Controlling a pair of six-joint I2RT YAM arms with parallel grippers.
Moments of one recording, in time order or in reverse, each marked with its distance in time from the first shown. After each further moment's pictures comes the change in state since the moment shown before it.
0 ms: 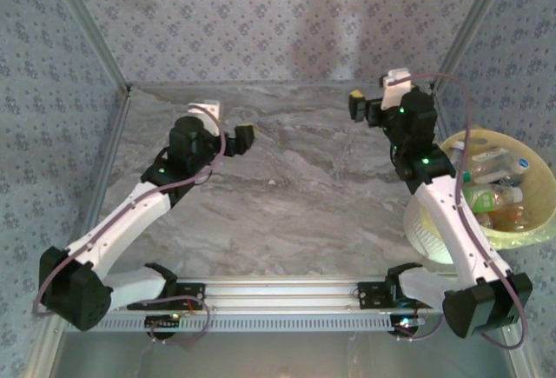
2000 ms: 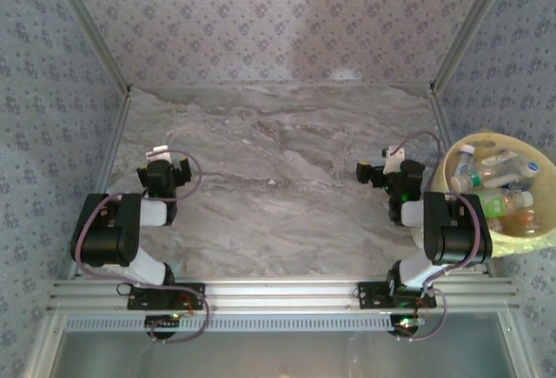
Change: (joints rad) left arm 0.459 0.394 -0.569 0.839 -0.230 0.258; right arm -0.336 0.406 -0.781 0.967 -0.318 0.038
